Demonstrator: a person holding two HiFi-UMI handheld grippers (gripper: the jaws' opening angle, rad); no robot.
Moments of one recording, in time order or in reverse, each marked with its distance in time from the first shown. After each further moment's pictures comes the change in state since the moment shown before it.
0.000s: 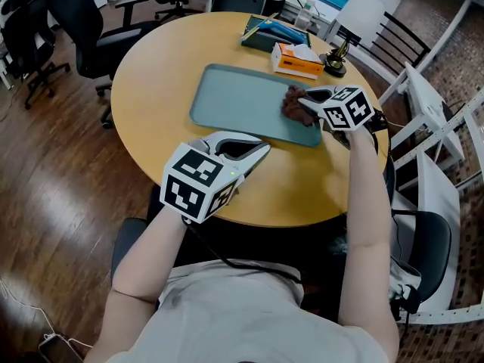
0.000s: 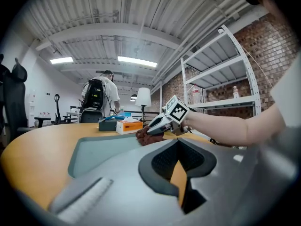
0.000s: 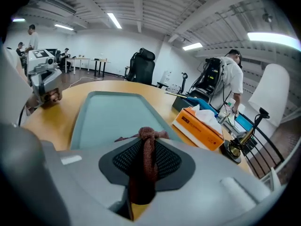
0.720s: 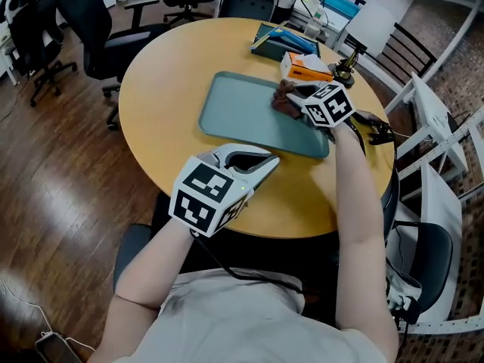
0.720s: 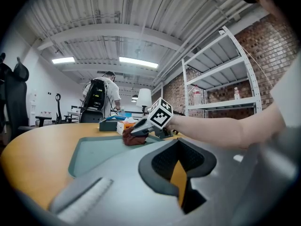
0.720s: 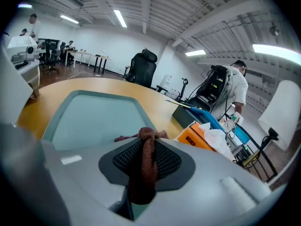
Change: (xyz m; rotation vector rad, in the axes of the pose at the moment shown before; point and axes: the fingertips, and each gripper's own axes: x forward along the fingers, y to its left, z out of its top) left arm -0.004 -0.001 0.000 -0.010 -0.014 0.008; right arm 0.058 -0.009 0.041 -0.086 -0.030 -0.063
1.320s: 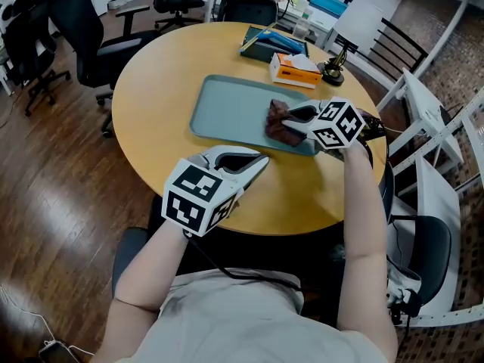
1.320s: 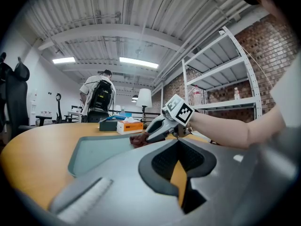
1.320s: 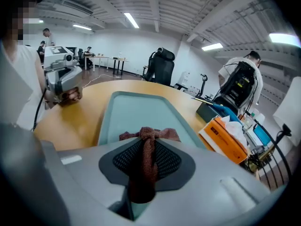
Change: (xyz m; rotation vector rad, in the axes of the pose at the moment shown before) left arm -0.002 -0.003 -0.001 -0.004 -0.005 0.002; right arm -0.059 0.073 -0.018 -0.056 0.015 0.242
